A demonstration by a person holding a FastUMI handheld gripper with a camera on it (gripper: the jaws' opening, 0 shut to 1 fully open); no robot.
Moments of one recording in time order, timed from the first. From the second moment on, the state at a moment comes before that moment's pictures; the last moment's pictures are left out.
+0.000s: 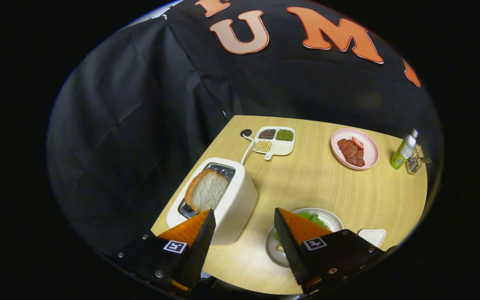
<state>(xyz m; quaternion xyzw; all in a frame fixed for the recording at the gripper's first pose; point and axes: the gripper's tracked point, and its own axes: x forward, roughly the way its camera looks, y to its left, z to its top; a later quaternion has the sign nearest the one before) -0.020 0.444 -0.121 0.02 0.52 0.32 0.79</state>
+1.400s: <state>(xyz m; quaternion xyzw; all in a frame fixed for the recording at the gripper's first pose) -0.005 0.519 -0.163 0.08 0.58 0.27 0.76</state>
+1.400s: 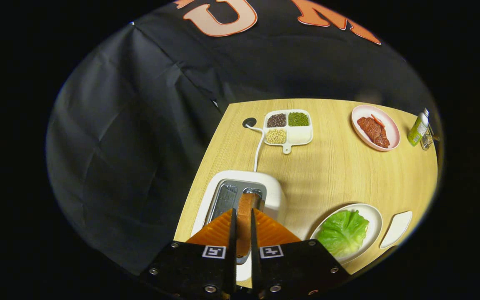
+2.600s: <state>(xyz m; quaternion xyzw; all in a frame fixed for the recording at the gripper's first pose) 0.005 0.378 -0.117 0.23 0.50 0.28 0.78</state>
